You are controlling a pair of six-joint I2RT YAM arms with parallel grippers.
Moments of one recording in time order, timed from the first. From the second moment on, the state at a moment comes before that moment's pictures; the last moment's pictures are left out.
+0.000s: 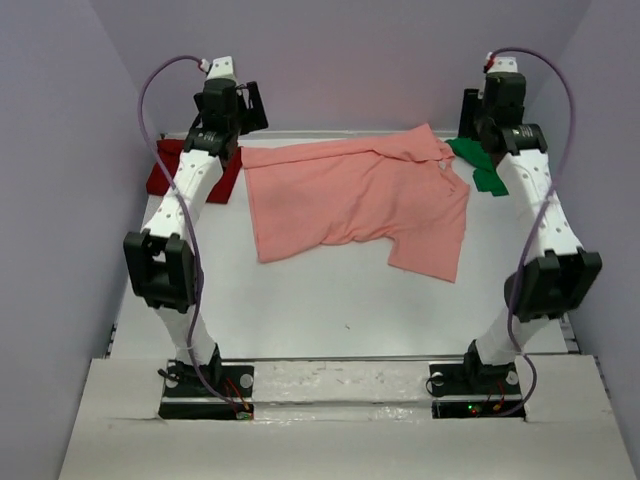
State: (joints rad) left arm -0.15 1.88 1.81 -0.31 -0.18 -0.25; right arm 0.07 1.81 1.93 -0.60 0.32 0.00
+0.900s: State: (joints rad) left arm -0.41 1.35 0.87 -0.42 -0.03 -0.64; right arm 0.31 1.04 1.17 -0.63 0.29 0.29
